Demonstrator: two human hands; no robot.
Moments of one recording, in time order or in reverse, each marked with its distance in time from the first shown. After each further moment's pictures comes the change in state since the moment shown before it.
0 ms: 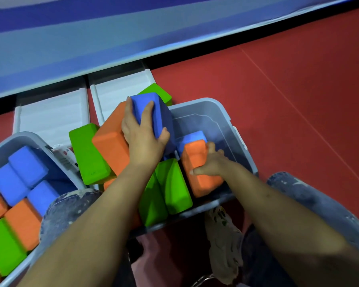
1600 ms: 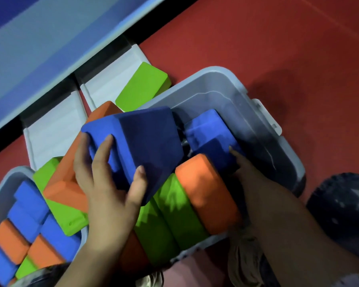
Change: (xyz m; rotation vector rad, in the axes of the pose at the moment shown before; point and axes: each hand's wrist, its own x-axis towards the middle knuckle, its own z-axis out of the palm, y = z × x) left_hand -0.017 -0.013 -0.002 0.106 -0.097 0.121; right_hand 0.139 0.065 0.083 1.652 -0.049 0.531
